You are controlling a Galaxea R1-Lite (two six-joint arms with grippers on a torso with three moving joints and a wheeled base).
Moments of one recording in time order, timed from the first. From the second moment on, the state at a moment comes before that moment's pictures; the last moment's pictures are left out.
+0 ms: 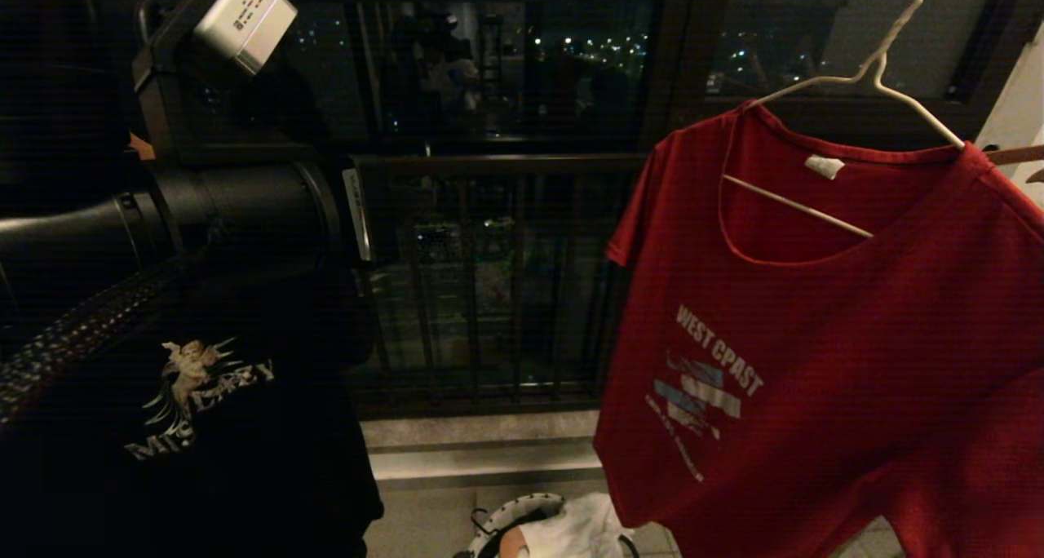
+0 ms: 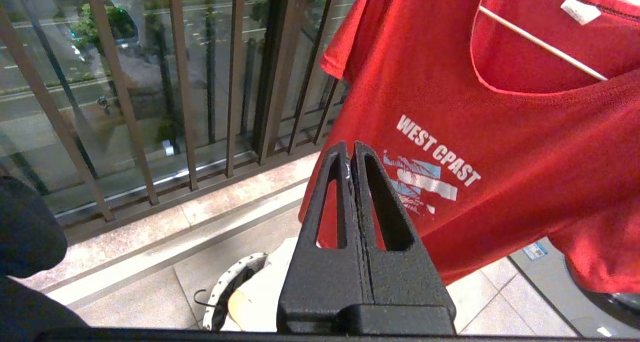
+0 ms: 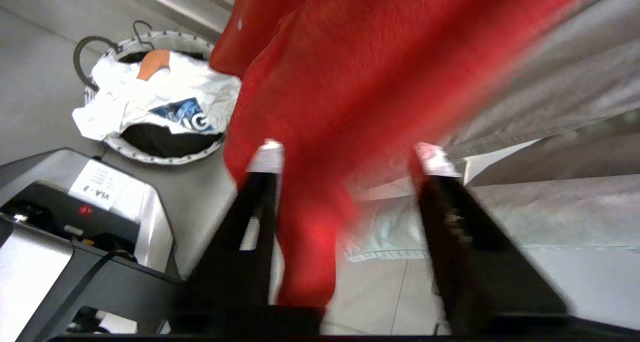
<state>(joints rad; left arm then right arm) -0.69 1.37 -1.15 -0.14 0.06 -0.23 0.39 0.64 -0.71 0.59 -0.23 -0.27</state>
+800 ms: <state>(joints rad) -0.69 1.38 -1.18 -0.13 0.10 -0.28 0.39 0.31 -0.74 0.59 -0.19 -0.33</state>
